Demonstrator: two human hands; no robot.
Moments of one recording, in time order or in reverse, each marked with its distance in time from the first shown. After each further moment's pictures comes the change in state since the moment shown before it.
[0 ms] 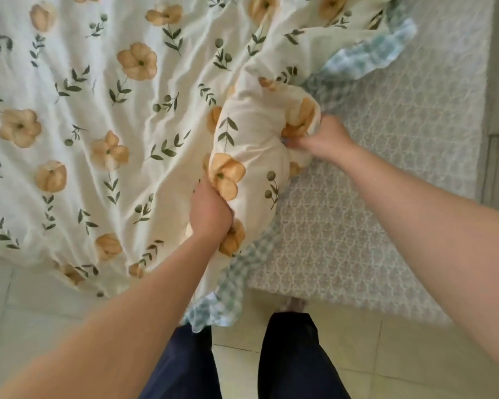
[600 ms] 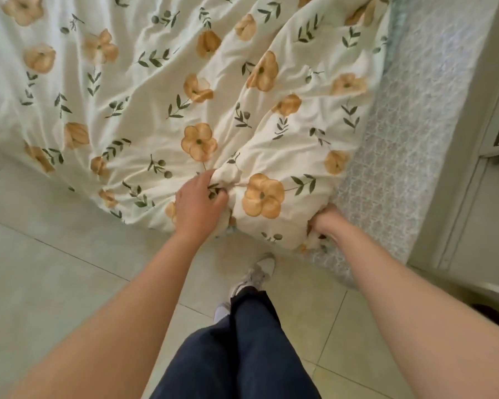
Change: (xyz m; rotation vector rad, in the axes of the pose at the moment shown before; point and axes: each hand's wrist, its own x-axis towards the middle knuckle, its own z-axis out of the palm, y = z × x) left_hand -0.144 -0.065 0.098 -0.018 0.126 0.164; right_hand -0.155 0.203 0.004 -0.101 -0.235 0.341
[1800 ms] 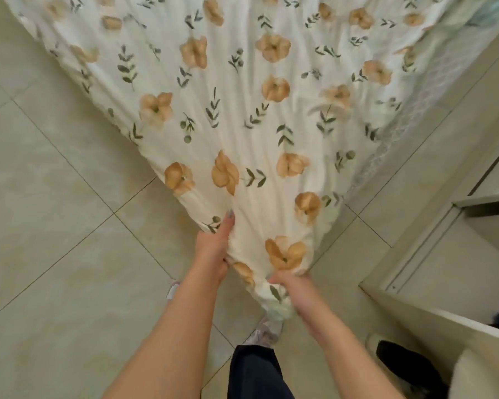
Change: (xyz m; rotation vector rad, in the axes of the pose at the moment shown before) left_hand -0.292 0.115 0.177 -1.426 0.256 -0.877; right_hand -0.163 0.275 -0.069 0.171 -0.361 -0.127
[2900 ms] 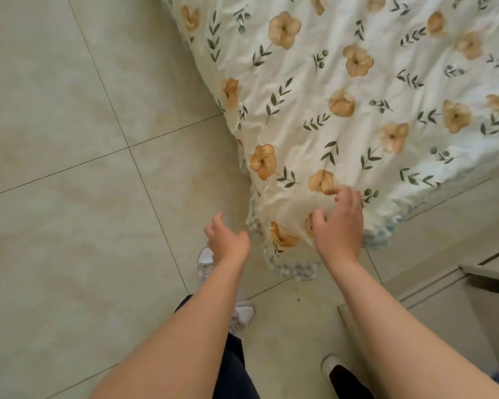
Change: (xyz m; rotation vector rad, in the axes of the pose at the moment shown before) left_hand 0.044 -0.074 -0.018 0.451 0.391 0.095; right_hand 0.091 -0.059 -0.002 -0.968 0.527 -0.786
